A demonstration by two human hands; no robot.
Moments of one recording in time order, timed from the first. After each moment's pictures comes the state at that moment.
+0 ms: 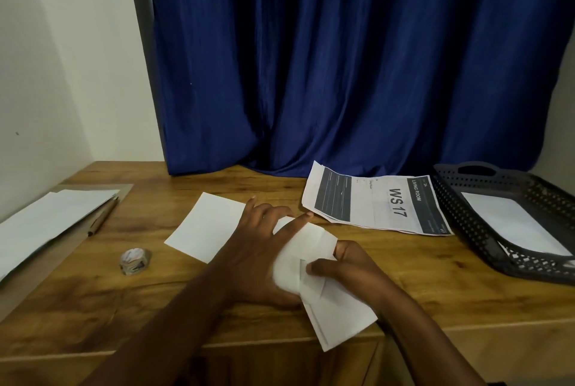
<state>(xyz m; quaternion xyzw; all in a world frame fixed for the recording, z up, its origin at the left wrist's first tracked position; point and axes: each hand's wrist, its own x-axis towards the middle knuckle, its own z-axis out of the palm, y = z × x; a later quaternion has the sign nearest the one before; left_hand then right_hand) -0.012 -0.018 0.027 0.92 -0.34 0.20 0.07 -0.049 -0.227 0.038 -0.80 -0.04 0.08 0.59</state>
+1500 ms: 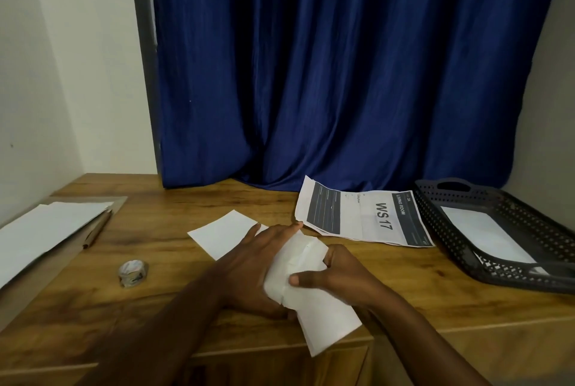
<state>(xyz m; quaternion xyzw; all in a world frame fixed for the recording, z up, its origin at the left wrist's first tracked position) -0.001 -0.007 0.019 0.90 -0.39 0.07 0.17 -0.053 -0.221 0.054 -0.83 -0.10 0.07 0.54</state>
